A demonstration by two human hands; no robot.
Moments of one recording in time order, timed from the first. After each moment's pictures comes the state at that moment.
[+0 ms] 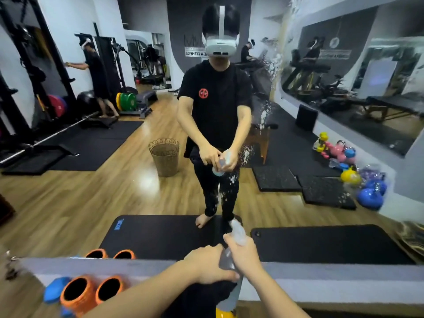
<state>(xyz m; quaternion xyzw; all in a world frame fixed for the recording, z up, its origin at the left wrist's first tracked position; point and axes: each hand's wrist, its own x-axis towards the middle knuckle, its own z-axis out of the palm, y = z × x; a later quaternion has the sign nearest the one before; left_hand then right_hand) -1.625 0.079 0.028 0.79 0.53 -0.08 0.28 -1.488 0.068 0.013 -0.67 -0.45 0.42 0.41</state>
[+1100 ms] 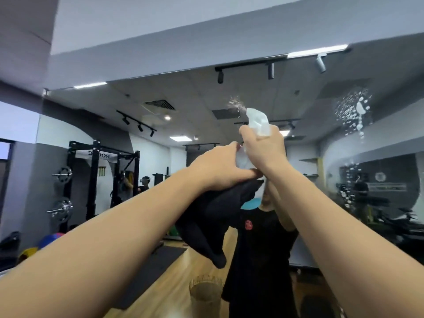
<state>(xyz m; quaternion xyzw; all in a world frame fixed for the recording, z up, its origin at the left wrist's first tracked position) -1.734 0.122 0.559 0.77 0.51 0.35 -0.16 -1.606 0.136 0.577 -0.32 -0.64 0.08 0.69</state>
